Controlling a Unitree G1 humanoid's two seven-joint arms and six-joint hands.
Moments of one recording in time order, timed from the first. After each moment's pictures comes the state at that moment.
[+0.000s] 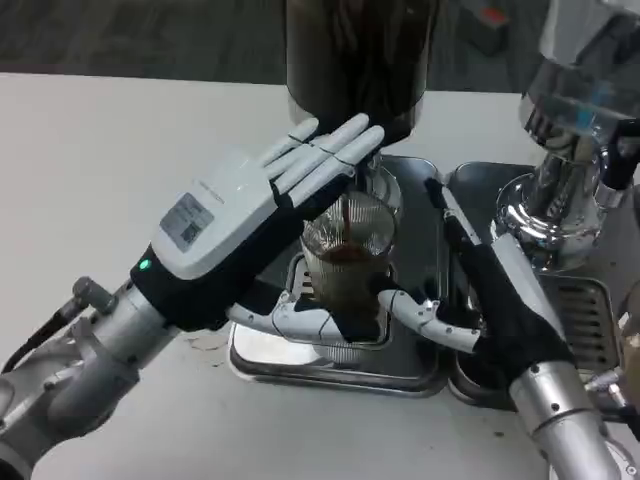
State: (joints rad) left arm -0.39 0.55 -0.26 0.55 0.72 -1.04 0.39; right arm -0.01 -0.16 0.21 0.05 -0.33 -0.06 -0.04
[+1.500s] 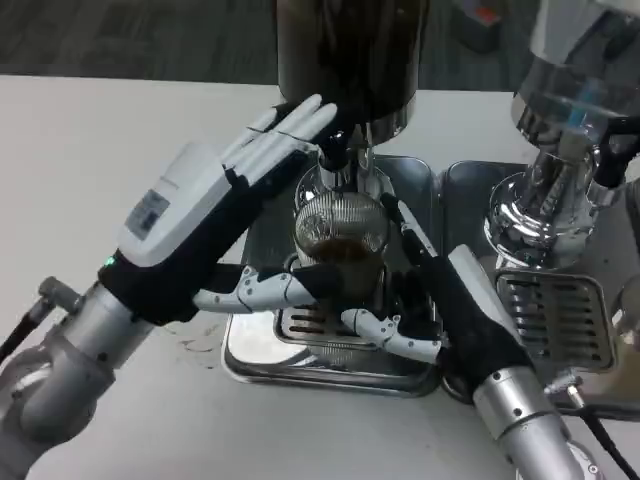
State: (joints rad) left arm -0.35 0.55 -0.20 0.59 0.51 -1.07 0.25; right arm -0.06 -0.12 0.26 0.18 -0.35 -0.15 -0.05
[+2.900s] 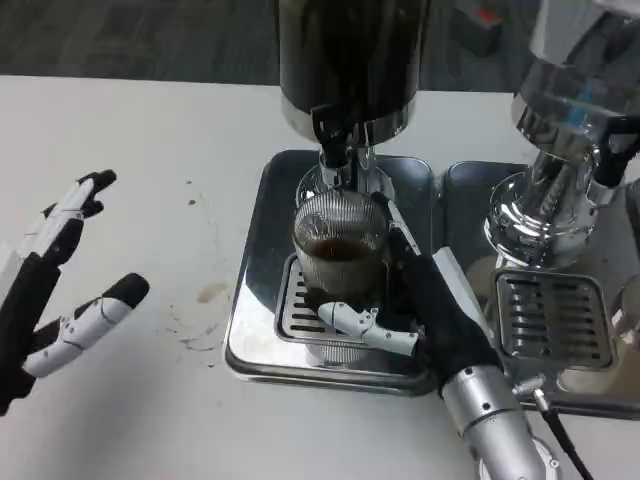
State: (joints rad) left arm -0.07 0.61 0.06 0.74 0.36 -0.98 0.18; right arm -0.11 0.00 0.24 0.33 -0.29 -0.19 -0.09
